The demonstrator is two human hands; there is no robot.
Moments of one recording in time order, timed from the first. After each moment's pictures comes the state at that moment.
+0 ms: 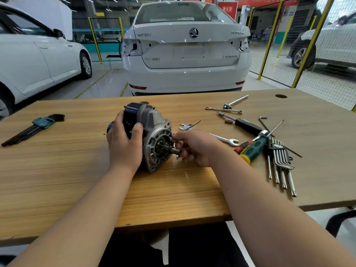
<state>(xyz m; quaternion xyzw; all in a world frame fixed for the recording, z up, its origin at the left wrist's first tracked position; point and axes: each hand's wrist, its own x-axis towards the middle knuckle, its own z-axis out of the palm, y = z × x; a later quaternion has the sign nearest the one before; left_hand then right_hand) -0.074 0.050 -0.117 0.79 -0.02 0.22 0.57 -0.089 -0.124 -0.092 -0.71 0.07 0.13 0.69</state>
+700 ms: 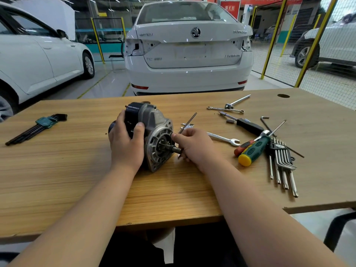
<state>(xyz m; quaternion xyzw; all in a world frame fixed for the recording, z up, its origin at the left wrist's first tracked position) -0.073 0.050 -0.119 0.79 -0.02 0.23 0.56 -0.094 -0.119 -0.110 -0.80 0.04 -0.07 0.59</state>
